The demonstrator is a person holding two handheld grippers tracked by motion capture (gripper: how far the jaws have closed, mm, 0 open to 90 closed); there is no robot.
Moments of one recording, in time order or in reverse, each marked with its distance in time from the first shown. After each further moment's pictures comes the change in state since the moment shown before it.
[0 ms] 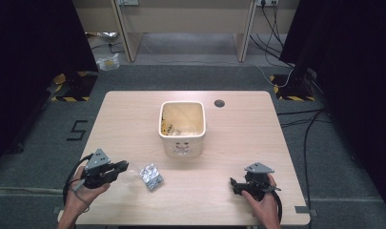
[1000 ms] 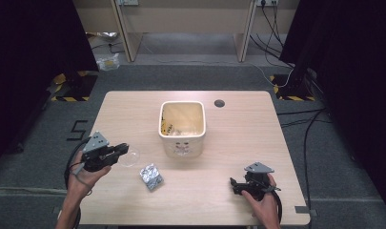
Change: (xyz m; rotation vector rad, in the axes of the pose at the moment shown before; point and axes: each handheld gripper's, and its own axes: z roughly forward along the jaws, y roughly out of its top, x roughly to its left) left arm 0.016 0.044 0.002 -0.084 0.032 -0.003; right arm 0.000 0.000 0.001 0.000 0.000 -0.004
